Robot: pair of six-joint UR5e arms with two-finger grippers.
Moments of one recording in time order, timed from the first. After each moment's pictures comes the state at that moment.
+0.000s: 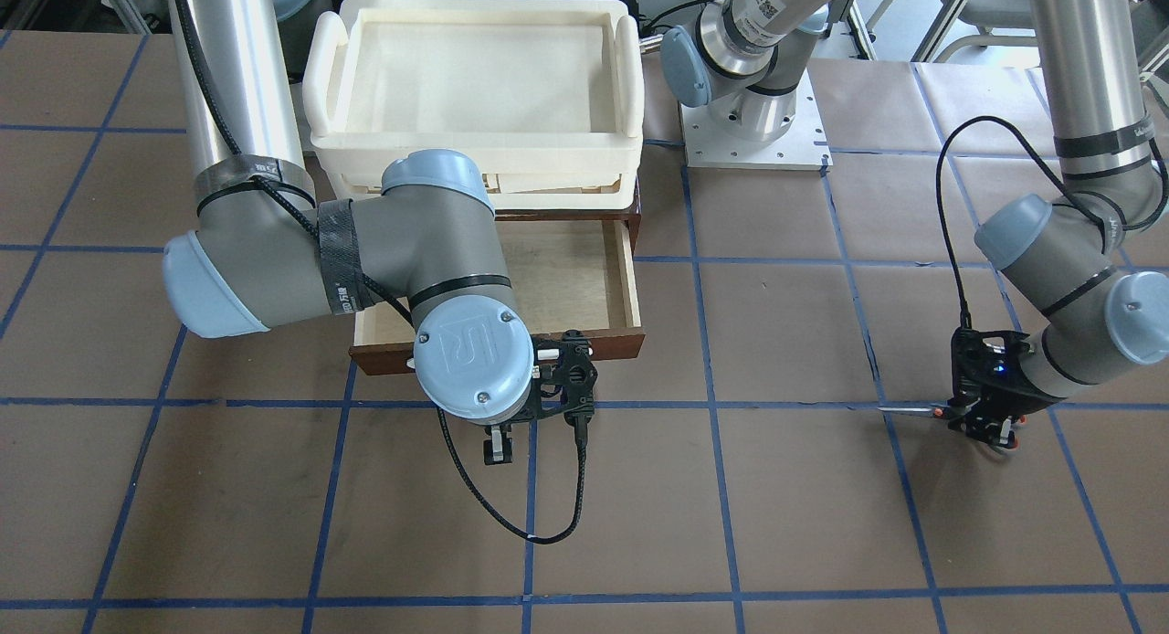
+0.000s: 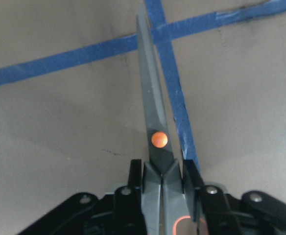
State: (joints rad) left arm -1.04 -2.06 -1.76 -0.93 1.61 2.33; right arm 1.86 -0.92 1.15 -1.56 -1.51 -1.38
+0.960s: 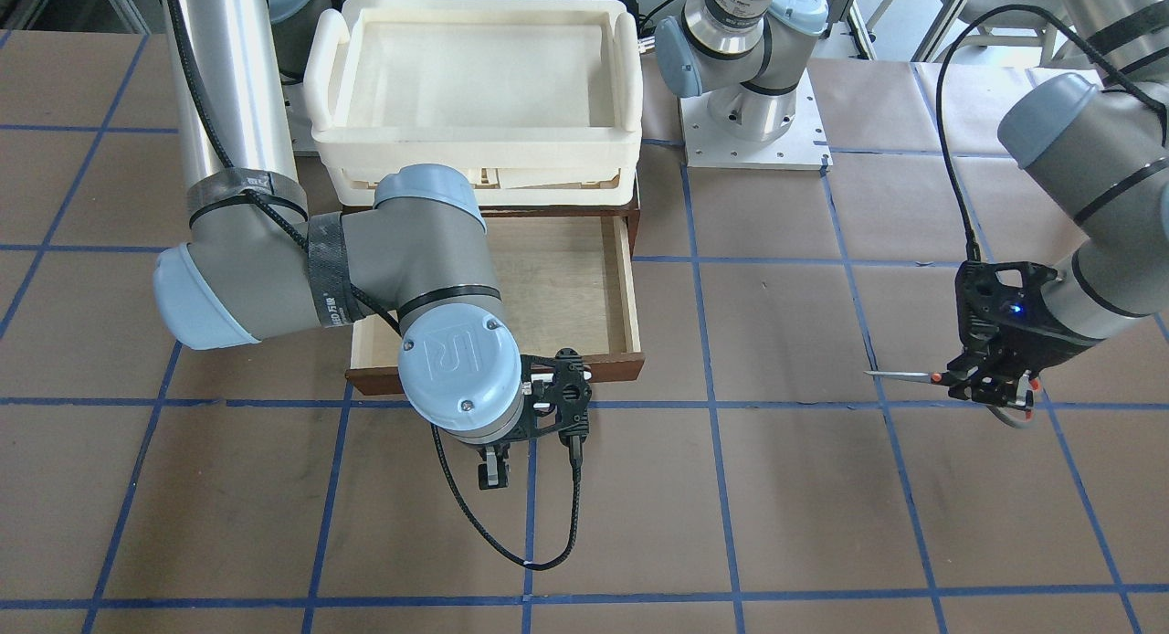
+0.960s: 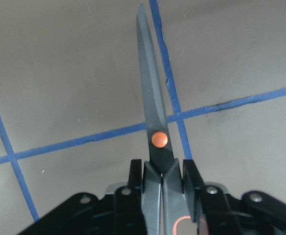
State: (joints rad) left arm -1.18 -1.84 -1.63 -1.28 1.55 2.18; right arm 1.85 -0.90 1.15 -1.64 -1.51 -1.40
